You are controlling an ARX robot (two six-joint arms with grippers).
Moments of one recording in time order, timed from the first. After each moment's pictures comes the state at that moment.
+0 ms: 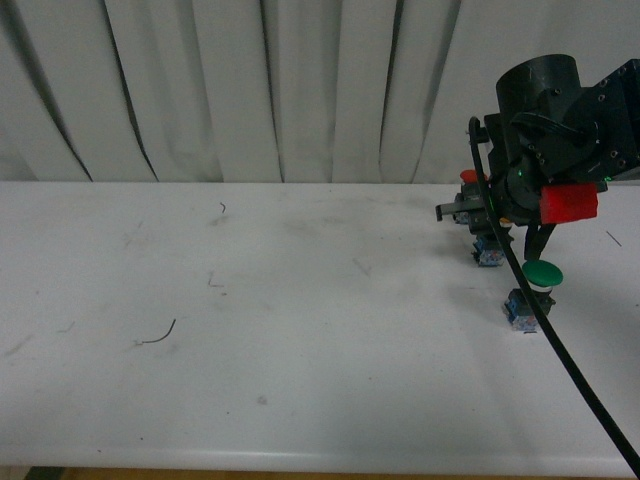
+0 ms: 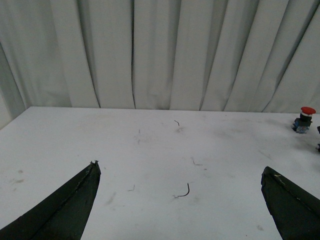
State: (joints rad) left arm 0.00 0.01 0.01 0.00 0.00 -0.01; right arm 0.18 2.43 1.70 0.02 0.29 0.01
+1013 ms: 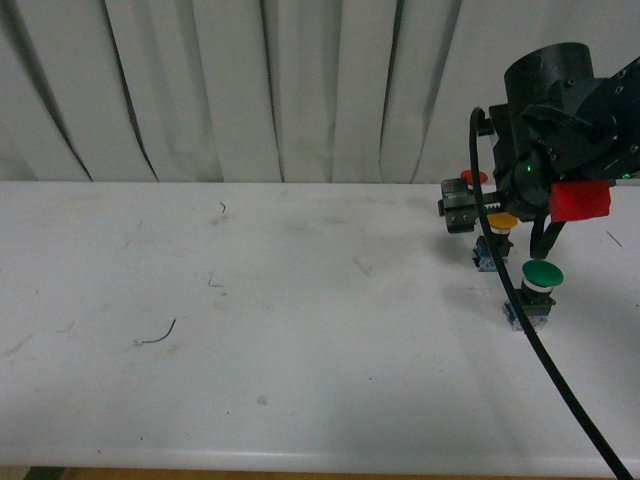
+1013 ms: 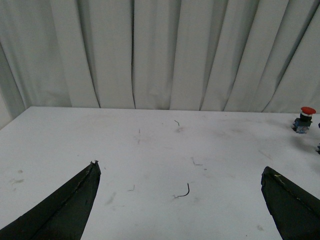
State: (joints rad) left arm 0.00 0.01 0.01 0.00 0.00 -0.01; right arm 0.18 2.36 1.62 0.07 0.27 0.01
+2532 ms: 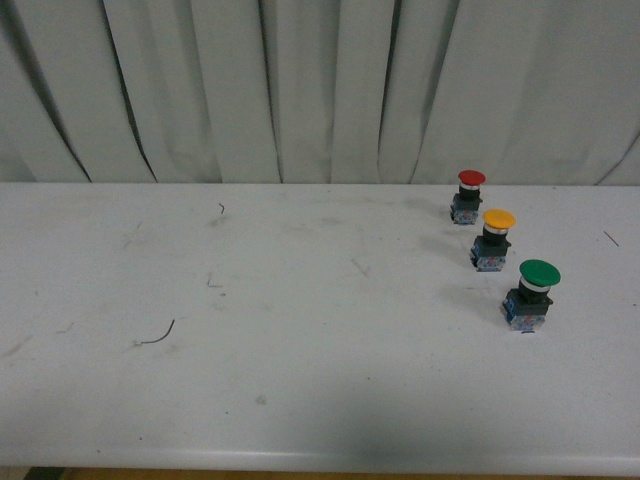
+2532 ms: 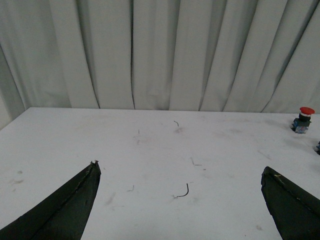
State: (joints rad) left arm 0.00 0.01 0.01 0.00 0.00 -0.01; right arm -0.01 0.43 0.06 0.37 0.00 -0.01
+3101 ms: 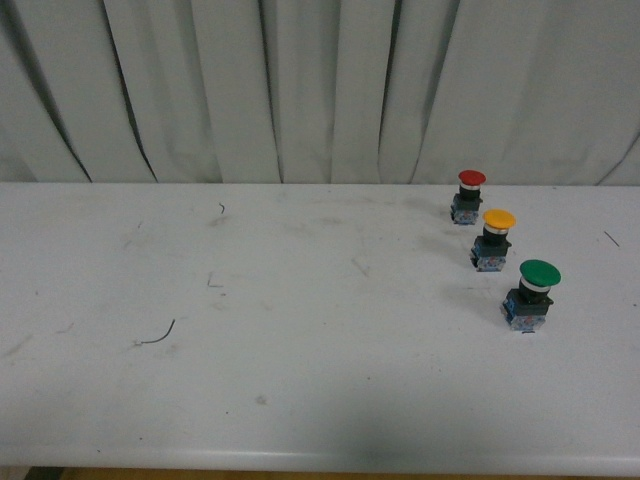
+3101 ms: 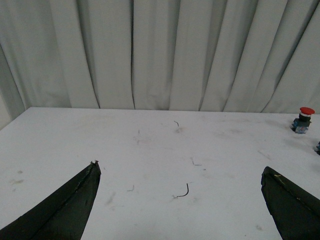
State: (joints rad) left arm 0.00 0.01 0.01 0.00 0.00 -0.01; right arm 0.00 0.24 0.01 0.25 0.00 -0.01
